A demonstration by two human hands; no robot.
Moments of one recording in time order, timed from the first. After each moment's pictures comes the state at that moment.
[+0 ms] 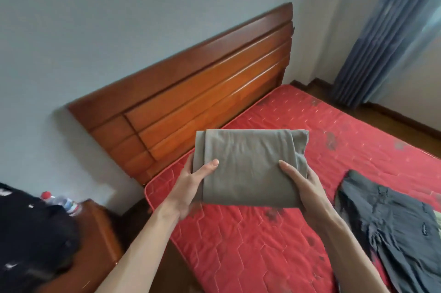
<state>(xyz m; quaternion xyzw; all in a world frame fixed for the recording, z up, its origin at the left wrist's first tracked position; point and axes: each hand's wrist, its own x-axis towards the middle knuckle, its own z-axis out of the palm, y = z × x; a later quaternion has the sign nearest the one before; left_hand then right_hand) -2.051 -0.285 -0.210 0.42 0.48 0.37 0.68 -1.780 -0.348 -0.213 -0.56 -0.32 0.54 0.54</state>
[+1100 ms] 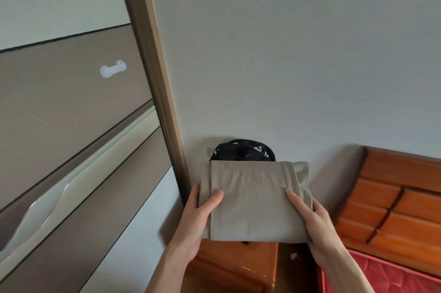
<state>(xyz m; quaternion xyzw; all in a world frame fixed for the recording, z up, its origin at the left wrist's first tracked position) -2.560 -0.545 -0.169 0.09 0.62 0.71 0.32 -2.384 -0.344 -0.166 -0.34 -0.54 0.73 0.23</state>
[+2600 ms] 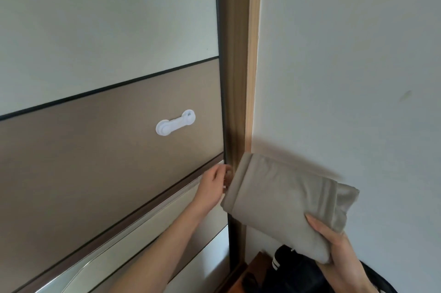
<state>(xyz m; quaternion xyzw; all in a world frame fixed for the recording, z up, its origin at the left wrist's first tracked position) -2.969 -0.462 -0.140 0.06 0.77 0.63 0.08 -2.802 -0.221 -0.179 -0.17 -0.45 0.87 0.08</state>
